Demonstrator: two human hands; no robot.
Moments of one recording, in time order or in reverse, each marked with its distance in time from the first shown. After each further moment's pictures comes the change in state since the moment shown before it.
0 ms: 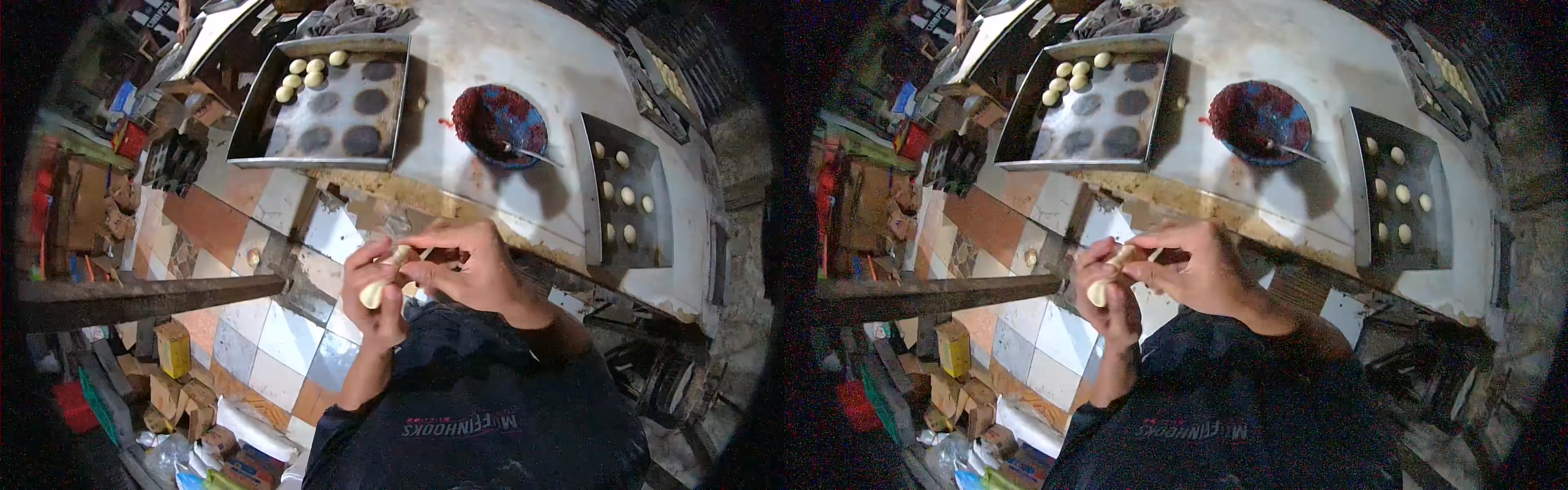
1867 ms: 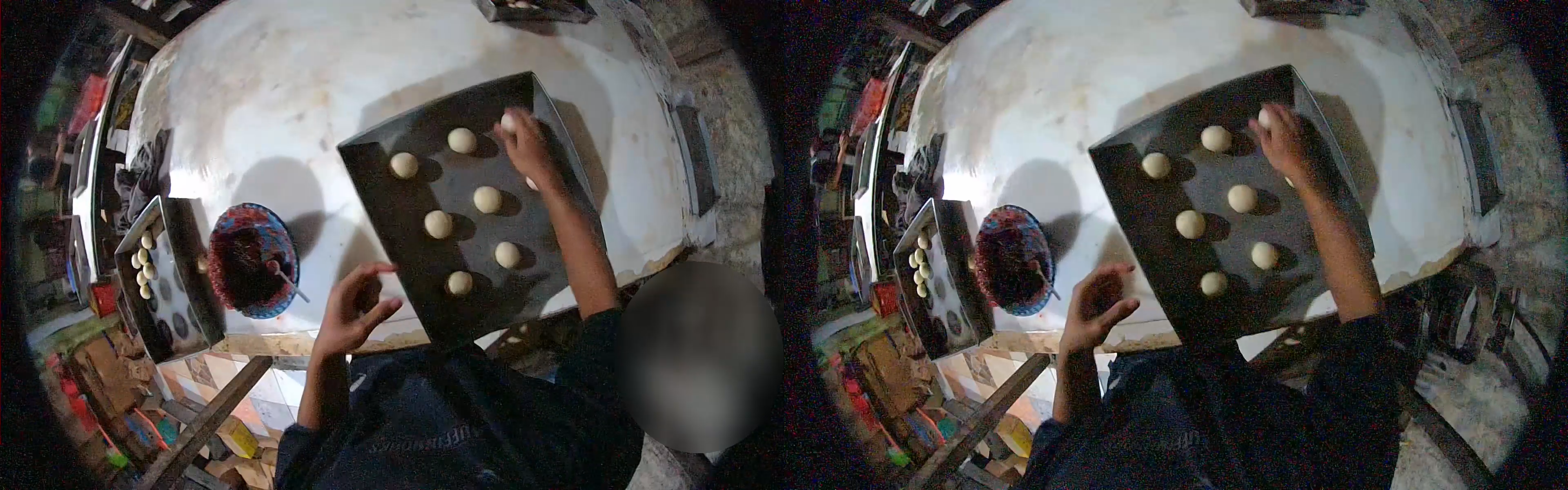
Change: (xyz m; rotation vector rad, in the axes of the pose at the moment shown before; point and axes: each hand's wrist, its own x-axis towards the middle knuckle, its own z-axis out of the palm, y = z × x) left_hand 0.032 -0.114 0.389 -0.102 -1.004 -1.046; right_hand -0.150 0.297 -0.589 -0.988 0.747 0.418
